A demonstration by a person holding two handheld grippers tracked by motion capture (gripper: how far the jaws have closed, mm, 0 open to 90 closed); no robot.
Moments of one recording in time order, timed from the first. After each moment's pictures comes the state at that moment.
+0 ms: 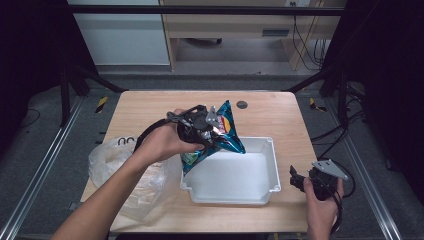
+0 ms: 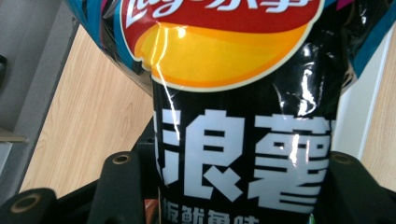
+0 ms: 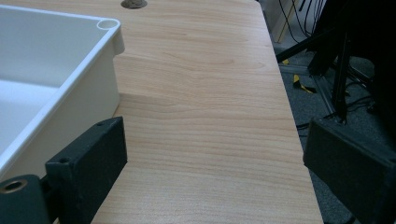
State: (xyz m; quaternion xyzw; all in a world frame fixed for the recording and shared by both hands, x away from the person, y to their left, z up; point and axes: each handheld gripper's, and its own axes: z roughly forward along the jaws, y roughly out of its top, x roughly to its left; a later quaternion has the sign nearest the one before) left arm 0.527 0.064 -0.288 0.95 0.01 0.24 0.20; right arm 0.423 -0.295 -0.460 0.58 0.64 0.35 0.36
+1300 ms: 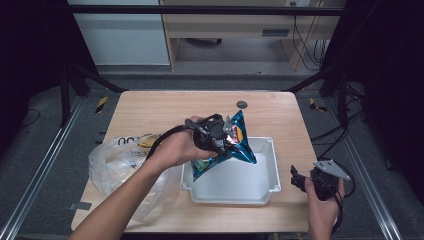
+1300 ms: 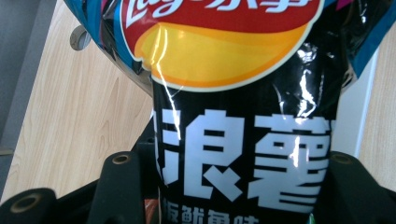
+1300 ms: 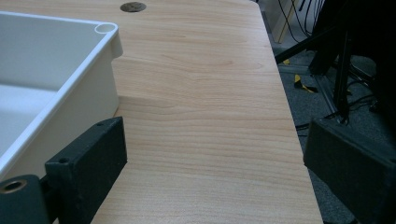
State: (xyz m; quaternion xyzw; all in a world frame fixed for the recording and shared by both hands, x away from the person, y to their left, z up) left arm 0.522 0.028 -0.312 0.96 -0.01 0.21 0.18; right arm 0.422 -0.298 -0.460 0.58 0.64 0.36 0.36
